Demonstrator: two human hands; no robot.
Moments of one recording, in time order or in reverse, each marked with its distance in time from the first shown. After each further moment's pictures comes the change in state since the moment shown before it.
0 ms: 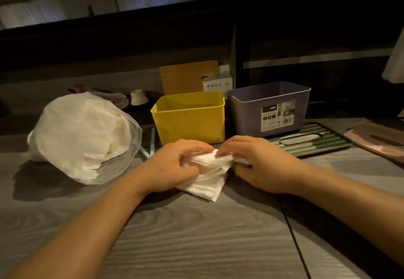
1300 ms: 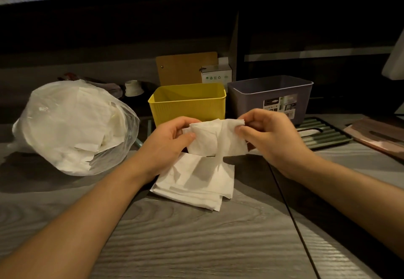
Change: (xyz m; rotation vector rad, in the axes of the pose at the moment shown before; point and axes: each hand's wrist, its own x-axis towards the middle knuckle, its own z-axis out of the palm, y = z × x) left_hand 0.007 0.005 0.002 -0.506 0.248 -0.111; right_hand 0.011 0.004 0.006 0.627 0.406 0.283
